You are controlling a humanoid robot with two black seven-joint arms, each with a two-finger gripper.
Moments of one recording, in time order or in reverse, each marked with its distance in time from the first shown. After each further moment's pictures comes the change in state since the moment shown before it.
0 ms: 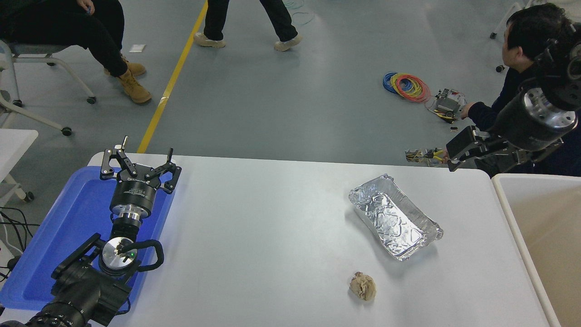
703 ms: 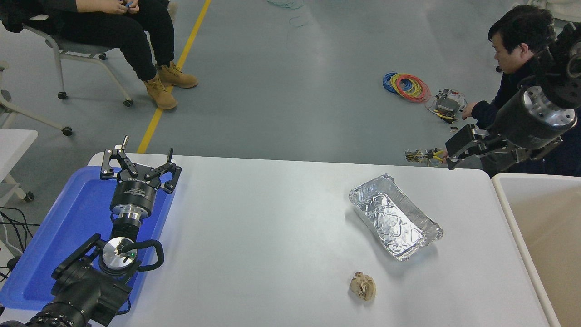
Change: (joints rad) left arm 0.000 -0.001 0.000 0.000 0.000 -0.001 0.000; right arm -0.001 0.002 0.011 -0.005 0.000 0.000 0.000
